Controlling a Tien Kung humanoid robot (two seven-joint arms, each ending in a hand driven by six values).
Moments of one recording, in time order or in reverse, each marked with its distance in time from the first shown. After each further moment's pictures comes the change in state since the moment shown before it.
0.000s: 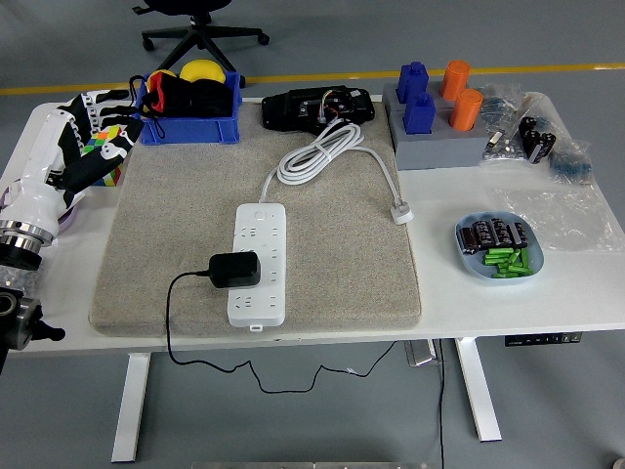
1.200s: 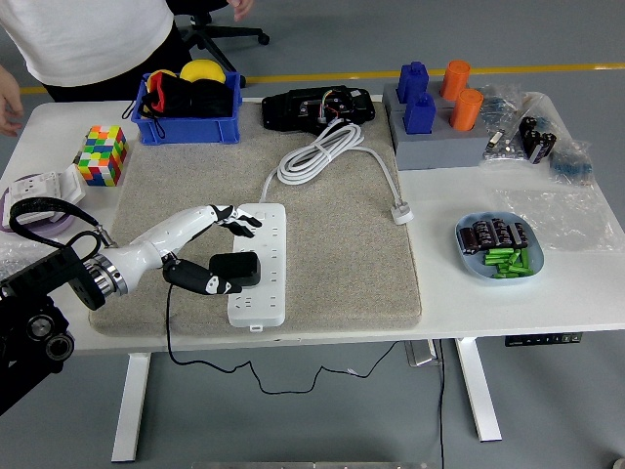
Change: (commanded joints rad) left arm -0.158 0.238 0.534 -0.008 0.272 -0.150 0.084; right arm -0.039 -0.002 0.026 0.011 -0.001 -0.001 0.001
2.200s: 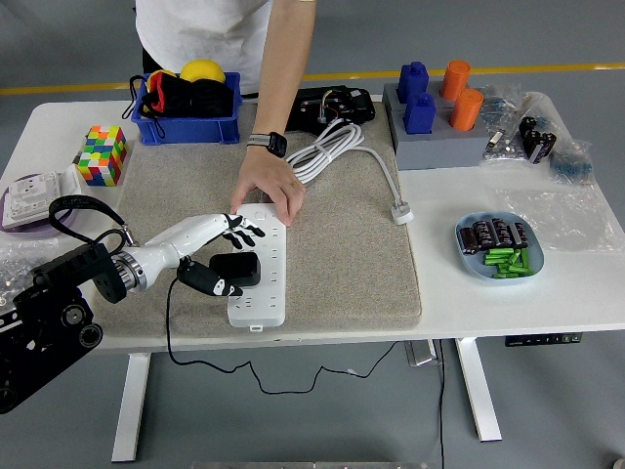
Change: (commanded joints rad) left arm -0.134 -0.029 0.168 0.170 0.013 0.039 0.022; right arm 0.005 -0.005 0.035 -0.001 -0.014 -0.001 0.001
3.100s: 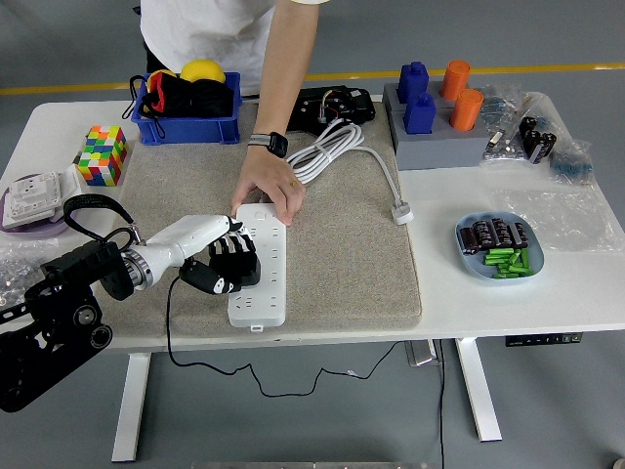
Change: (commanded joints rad) left arm -0.025 -0.016 0.024 0.013 0.097 0.004 0.068; right arm -0.001 0.003 0.022 0.001 -0.011 0.001 0.000
